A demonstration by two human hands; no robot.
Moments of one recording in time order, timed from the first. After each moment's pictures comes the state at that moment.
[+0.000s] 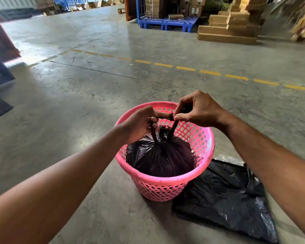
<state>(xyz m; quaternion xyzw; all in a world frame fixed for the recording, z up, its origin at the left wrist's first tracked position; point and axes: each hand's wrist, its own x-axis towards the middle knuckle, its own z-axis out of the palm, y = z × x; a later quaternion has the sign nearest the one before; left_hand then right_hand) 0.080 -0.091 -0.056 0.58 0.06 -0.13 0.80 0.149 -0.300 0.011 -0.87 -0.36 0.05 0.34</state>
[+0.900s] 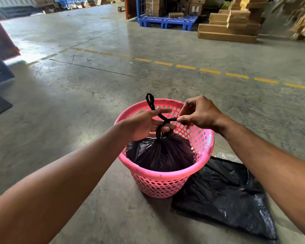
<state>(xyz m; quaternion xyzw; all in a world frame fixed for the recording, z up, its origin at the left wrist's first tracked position) 0.082 -0.104 -0.050 0.61 0.11 -0.18 0.76 0.156 -0.308 -0.018 -0.86 -0.26 0.10 0.42</state>
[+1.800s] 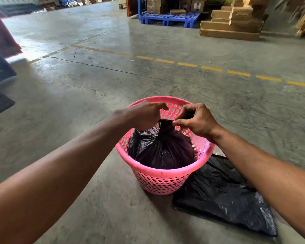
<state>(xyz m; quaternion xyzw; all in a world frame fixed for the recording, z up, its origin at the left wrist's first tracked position) 0.077 -0.099 -0.021 0.98 -0.09 -0.04 0.15 0.142 -0.301 -0.058 -0.81 -0.26 0.09 0.51</state>
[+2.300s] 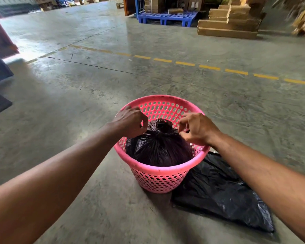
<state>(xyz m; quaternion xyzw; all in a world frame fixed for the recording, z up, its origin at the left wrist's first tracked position) 0.072 -0.060 -0.077 1.00 -0.04 0.03 0.06 0.139 -0.322 -0.070 -0.91 -0.37 0.00 0.18</state>
